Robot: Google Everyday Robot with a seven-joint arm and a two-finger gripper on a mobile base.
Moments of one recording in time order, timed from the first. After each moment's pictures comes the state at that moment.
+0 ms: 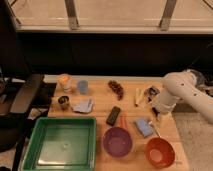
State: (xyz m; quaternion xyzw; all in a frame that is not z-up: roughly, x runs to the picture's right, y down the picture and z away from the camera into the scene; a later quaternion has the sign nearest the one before) arm 0.266 0.153 0.756 -0.34 -0.15 -0.15 0.92
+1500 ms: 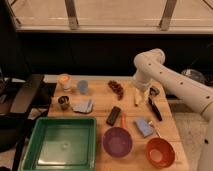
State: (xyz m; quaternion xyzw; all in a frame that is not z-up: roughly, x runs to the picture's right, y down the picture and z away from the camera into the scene) arm 0.186 0.034 0.808 -0.27 -0.13 -0.35 0.89
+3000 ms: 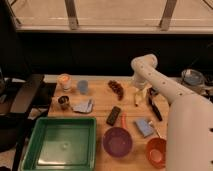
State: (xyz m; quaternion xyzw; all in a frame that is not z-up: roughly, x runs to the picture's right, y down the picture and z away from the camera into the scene) arm 0.224 0.030 0.935 -0.27 -0.11 -0.35 0.89
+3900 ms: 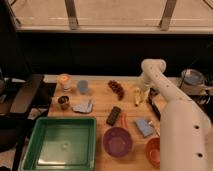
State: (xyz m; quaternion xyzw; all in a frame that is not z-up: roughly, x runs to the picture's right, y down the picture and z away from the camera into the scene) arm 0.237 0.044 0.975 -0.26 -0.19 -0.32 0.89
